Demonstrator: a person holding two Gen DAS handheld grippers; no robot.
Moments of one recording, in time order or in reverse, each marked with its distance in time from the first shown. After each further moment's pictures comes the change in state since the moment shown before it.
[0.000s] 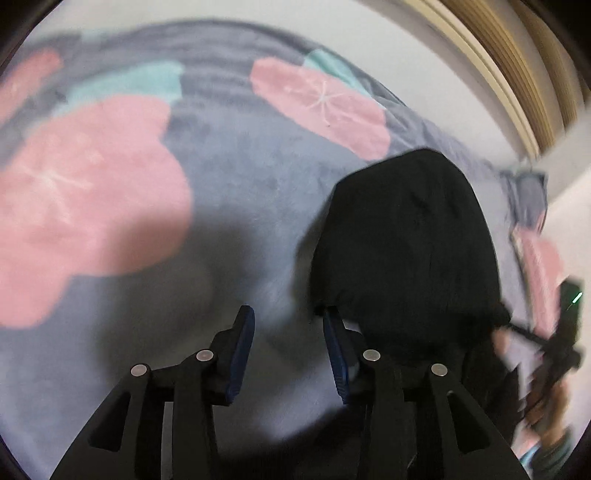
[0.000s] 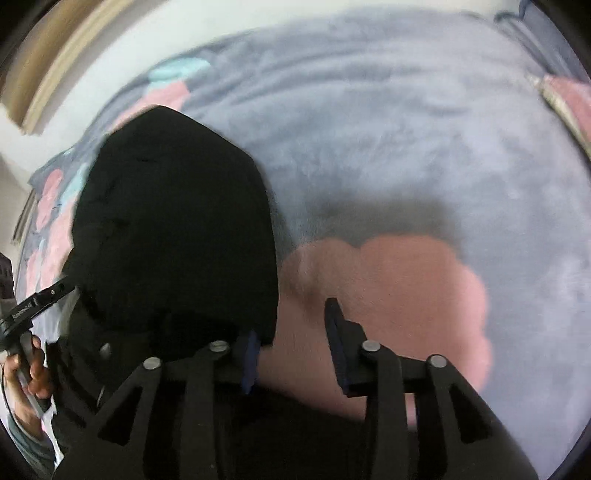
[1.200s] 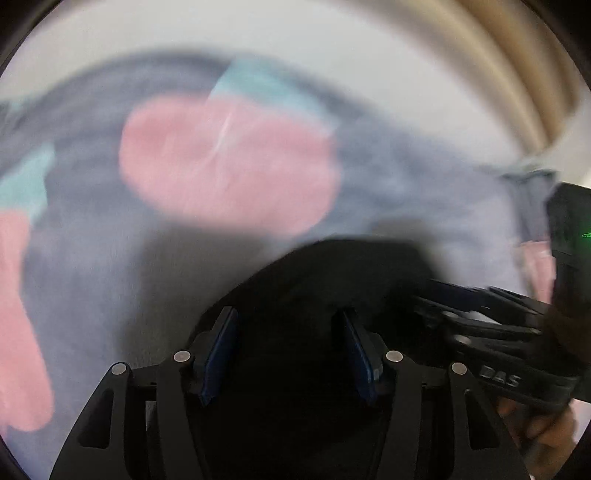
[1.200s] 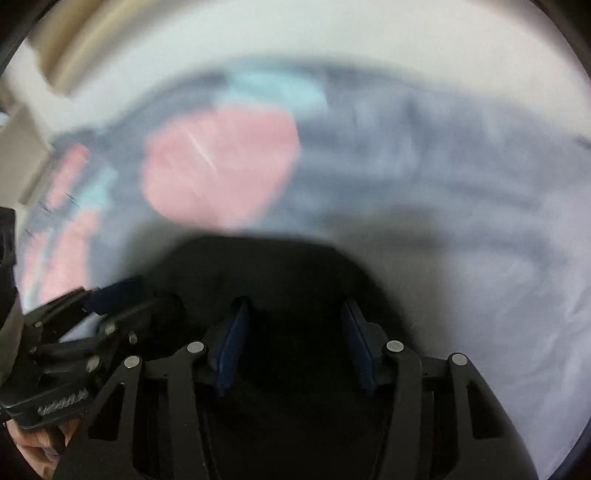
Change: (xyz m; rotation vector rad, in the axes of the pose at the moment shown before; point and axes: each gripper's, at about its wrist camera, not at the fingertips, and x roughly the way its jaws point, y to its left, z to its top) left arm 0.104 -0.085 0.094 0.034 -0.015 0.017; right arm 0.100 0.110 0.124 -0.242 0.046 0.019
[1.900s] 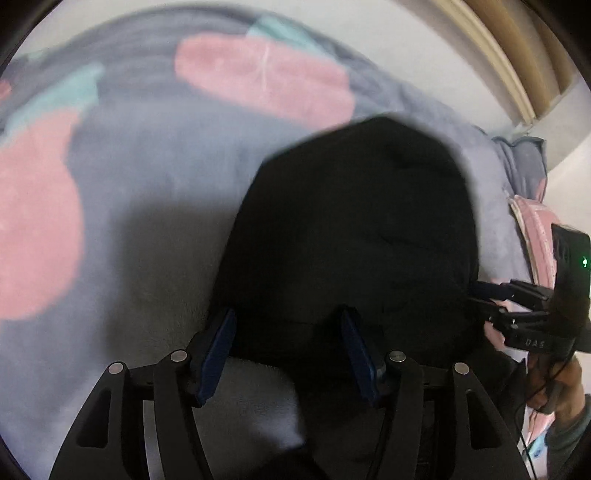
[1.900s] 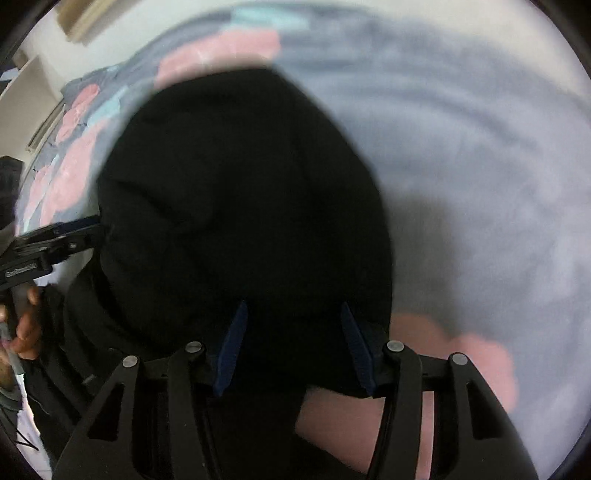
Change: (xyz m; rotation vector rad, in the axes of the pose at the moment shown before) left arm -0.036 0.036 -0.072 0.033 0.098 -0.055; right arm -0.040 -0.038 -0.100 -0.064 0.095 0.026
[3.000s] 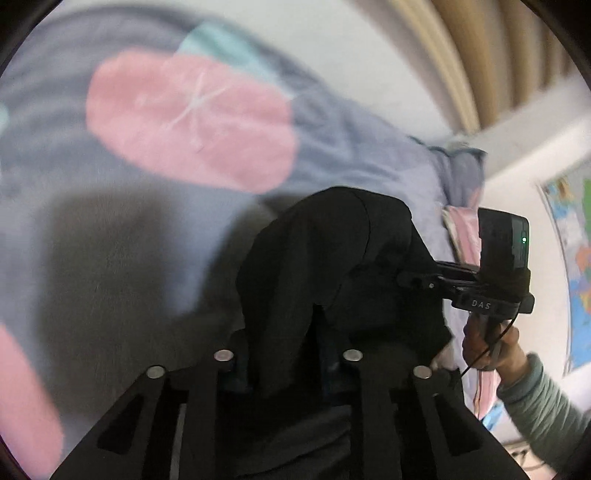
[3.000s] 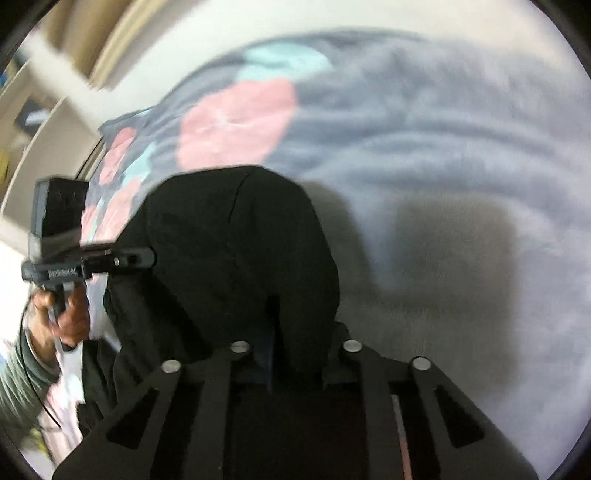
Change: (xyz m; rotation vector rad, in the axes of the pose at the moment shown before) left arm -0.006 -0.001 0.077 0.084 0.042 -0.346; right arm -0.018 -0.031 0.071 -0.028 -0.090 0.223
